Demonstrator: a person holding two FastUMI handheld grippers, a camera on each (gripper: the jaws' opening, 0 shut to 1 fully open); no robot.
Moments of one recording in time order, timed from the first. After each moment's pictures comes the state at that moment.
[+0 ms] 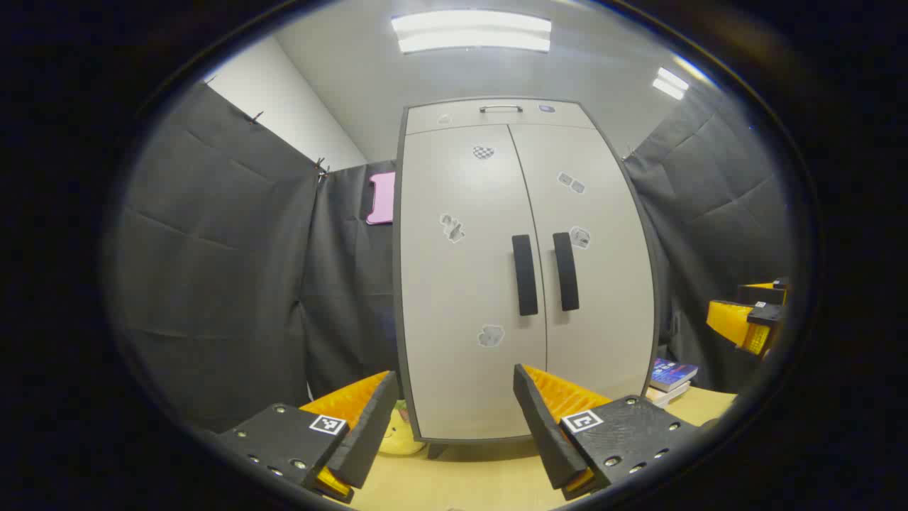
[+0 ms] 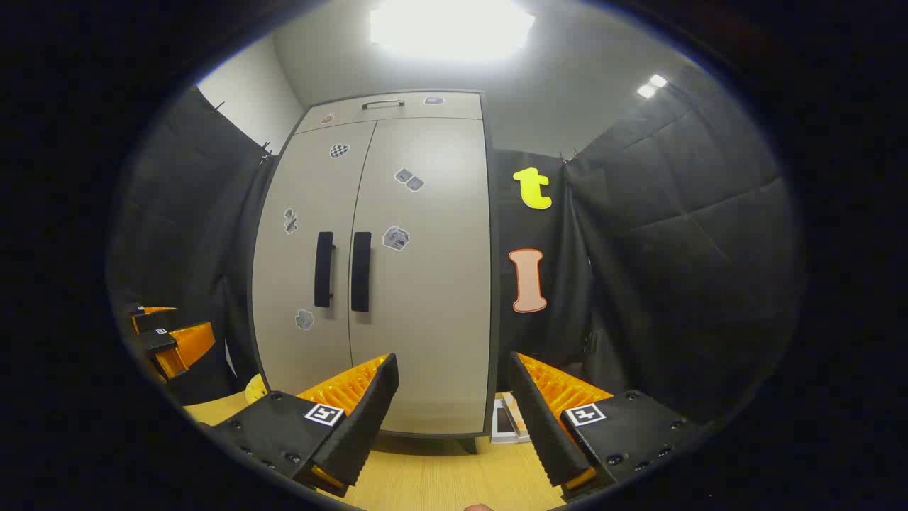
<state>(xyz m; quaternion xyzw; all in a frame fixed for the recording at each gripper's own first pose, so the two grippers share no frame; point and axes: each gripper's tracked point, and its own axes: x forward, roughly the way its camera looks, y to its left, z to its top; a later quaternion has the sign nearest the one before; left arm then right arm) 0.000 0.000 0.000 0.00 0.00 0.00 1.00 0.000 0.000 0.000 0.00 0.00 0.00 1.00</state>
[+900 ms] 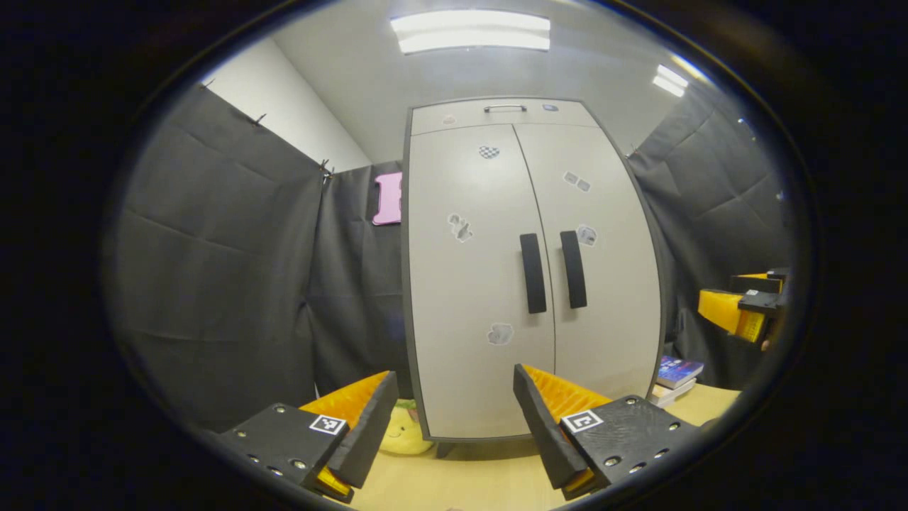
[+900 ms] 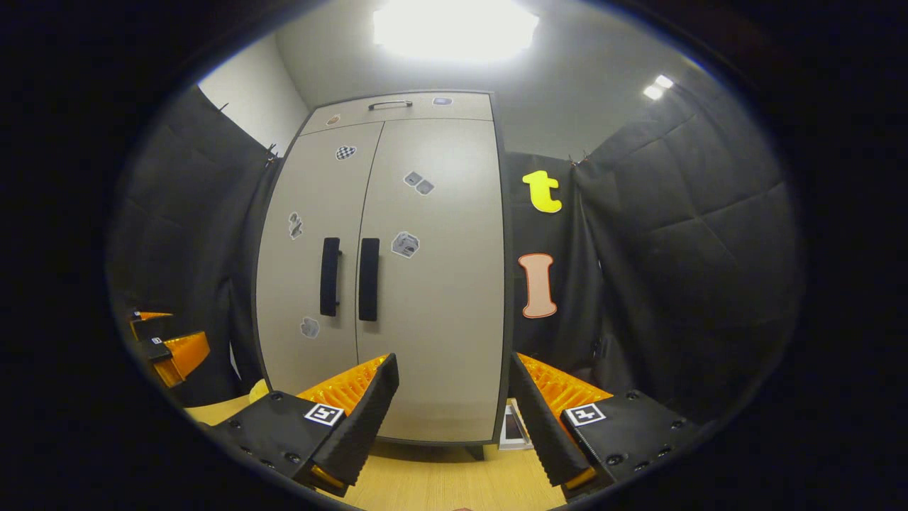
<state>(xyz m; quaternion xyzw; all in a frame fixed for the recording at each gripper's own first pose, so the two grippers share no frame) -0.004 0.011 0.000 0.01 0.00 0.01 1.00 0.018 0.015 0.014 0.00 -0.01 0.02 1.00</state>
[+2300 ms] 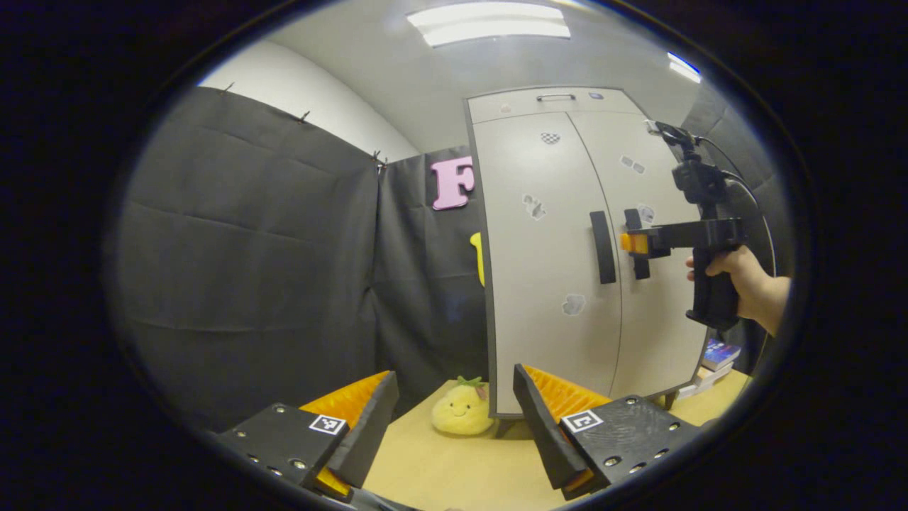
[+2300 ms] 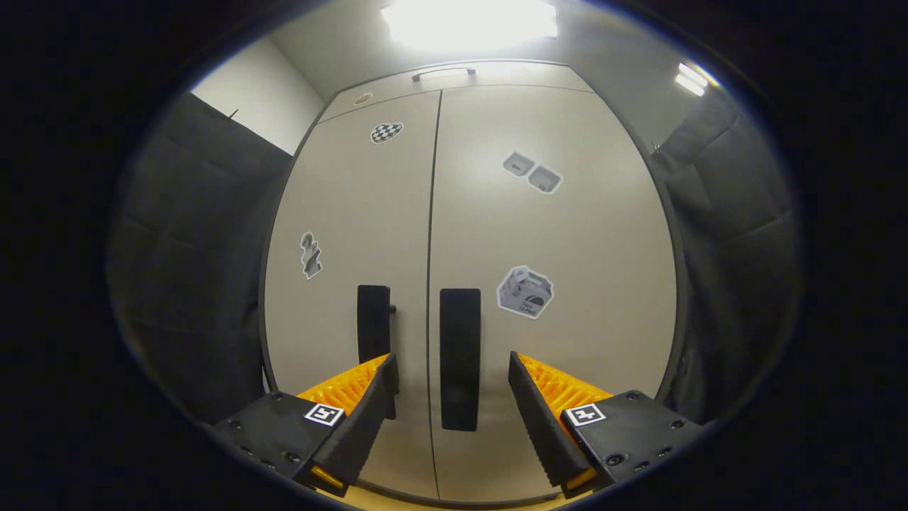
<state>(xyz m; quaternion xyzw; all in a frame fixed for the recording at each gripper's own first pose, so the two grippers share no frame) -0.062 0.103 -0.030 0.02 0.04 0.13 0.99 0.195 0.159 0.066 0.01 -0.02 0.12 0.99</state>
